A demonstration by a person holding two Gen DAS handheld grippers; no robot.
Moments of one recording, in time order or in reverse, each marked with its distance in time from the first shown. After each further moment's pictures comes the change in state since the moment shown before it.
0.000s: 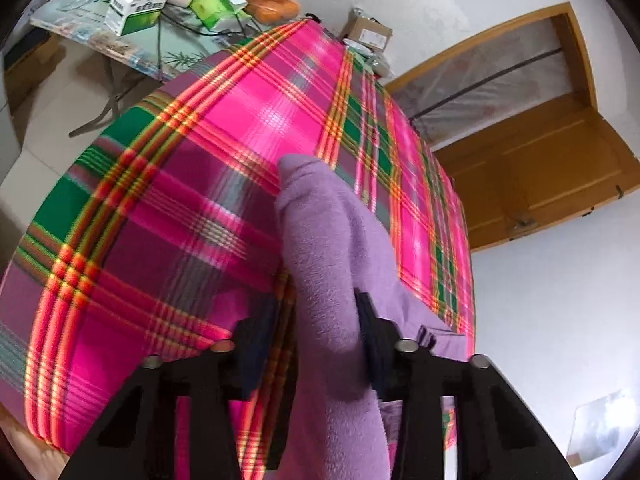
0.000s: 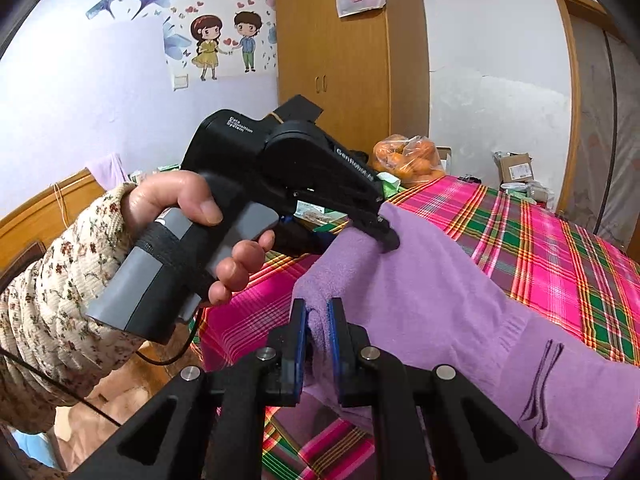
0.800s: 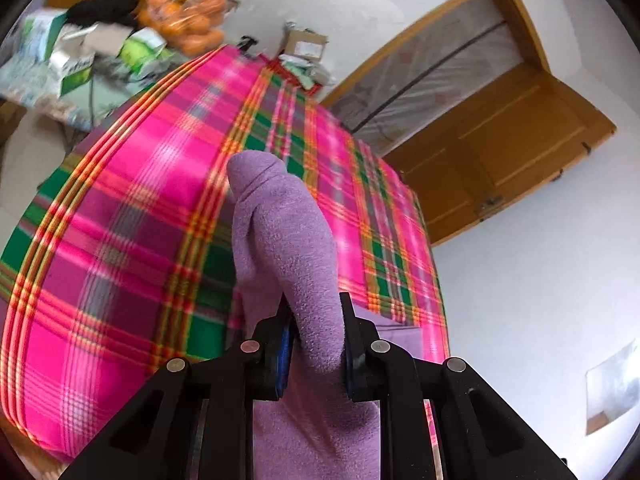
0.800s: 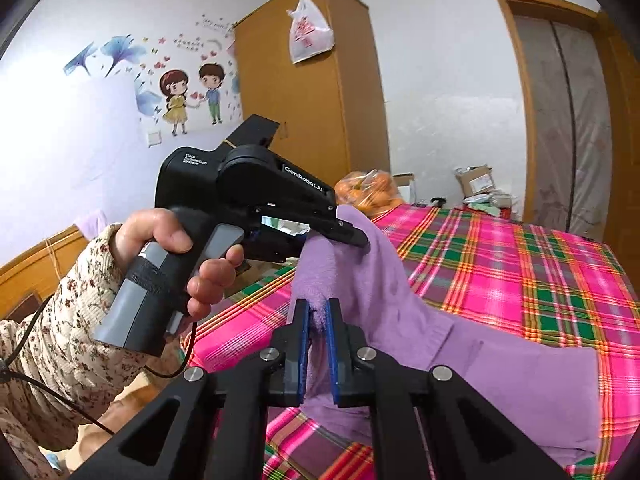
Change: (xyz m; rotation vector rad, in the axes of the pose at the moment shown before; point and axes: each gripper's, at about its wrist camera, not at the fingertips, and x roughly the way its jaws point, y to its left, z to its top) left arm -0.014 -0.107 -0.021 0.179 -0.070 -0.058; right arm -0.087 -0.053 -0.004 0.125 -0.160 -0.074
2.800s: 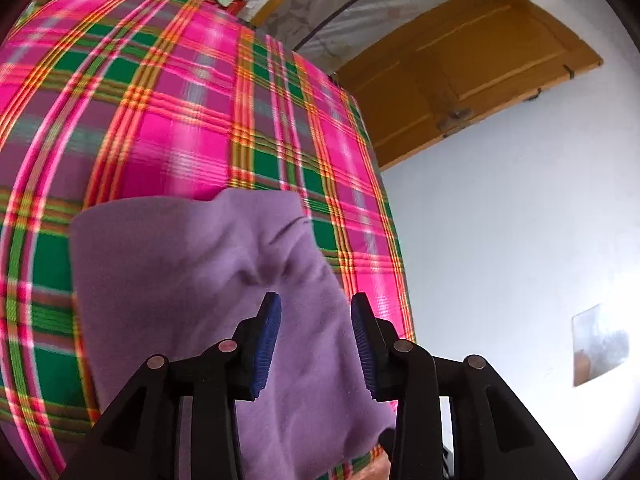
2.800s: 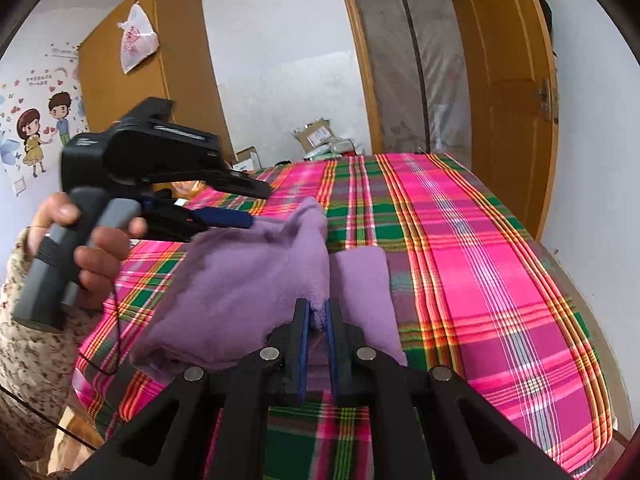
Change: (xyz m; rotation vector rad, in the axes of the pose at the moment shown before) left arm 0.177 -0.108 -0.022 0.074 0.279 -0.127; right arm -0.062 -0.166 -0.063 0.305 0.098 -0.443
